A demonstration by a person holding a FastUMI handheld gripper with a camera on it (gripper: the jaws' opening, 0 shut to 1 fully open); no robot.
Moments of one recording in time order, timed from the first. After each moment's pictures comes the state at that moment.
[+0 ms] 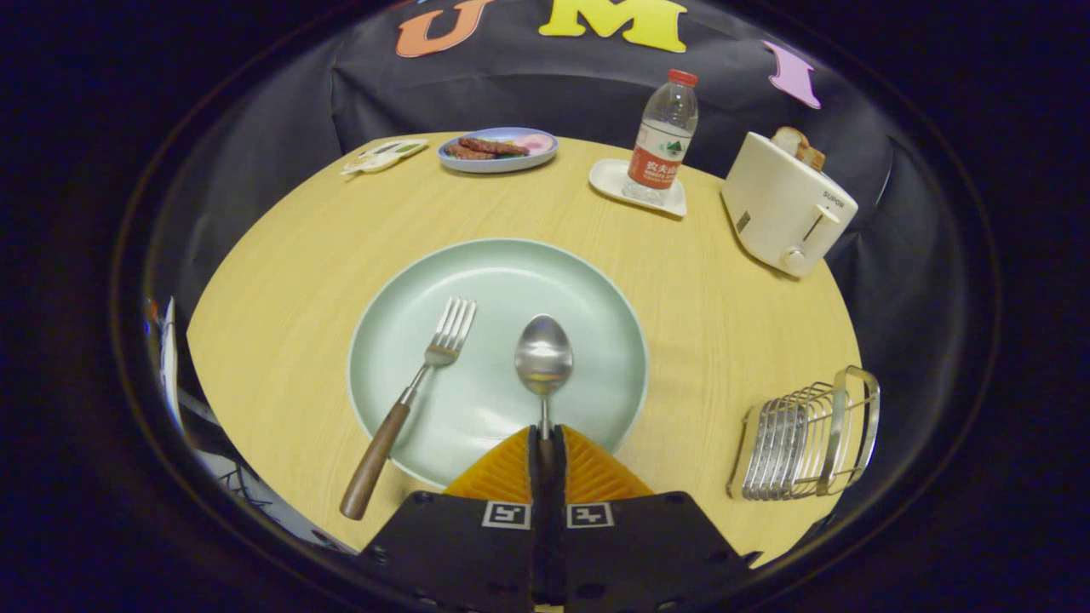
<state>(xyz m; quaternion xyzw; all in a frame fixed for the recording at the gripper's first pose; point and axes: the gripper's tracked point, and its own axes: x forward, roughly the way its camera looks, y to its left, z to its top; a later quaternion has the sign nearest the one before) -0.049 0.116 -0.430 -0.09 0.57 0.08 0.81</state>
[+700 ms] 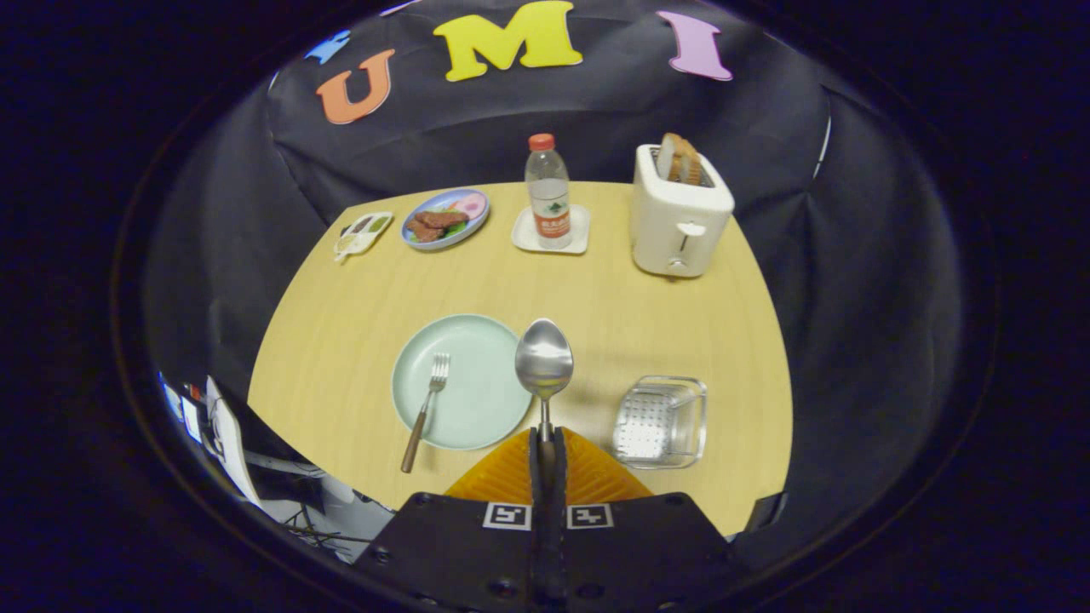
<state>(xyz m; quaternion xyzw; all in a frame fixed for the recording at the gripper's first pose) -0.042 -0.001 -0.253 0.00 0.59 0.02 0.80</state>
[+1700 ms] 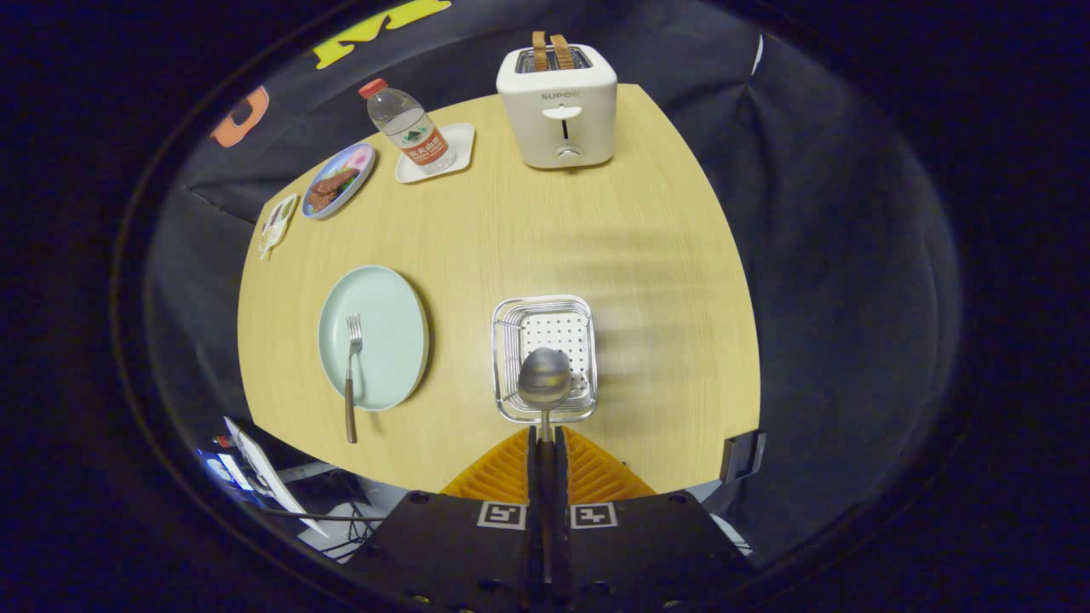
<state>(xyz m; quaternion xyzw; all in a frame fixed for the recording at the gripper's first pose) -0.076 -0.065 -0.298 0.08 0.73 -0.06 0.68</state>
